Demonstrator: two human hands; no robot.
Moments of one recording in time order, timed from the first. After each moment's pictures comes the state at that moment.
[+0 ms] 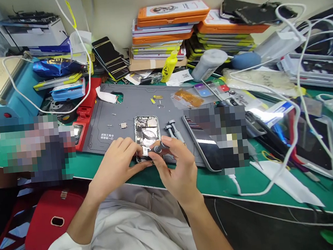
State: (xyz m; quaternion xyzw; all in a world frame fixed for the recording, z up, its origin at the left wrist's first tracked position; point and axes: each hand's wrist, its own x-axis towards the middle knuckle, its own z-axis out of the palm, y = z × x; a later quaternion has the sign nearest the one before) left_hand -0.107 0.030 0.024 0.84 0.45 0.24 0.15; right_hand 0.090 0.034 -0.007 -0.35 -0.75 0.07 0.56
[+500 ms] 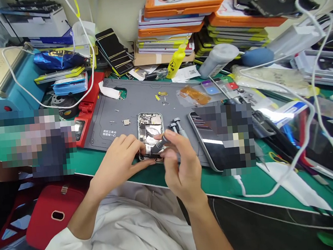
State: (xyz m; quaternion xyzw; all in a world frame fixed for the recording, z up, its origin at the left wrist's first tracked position) left_hand -0.106 0.029 0.025 0.84 0.46 0.24 0.16; right_hand 0.096 0.031 -0.008 -0.36 -0.75 0.11 0.54
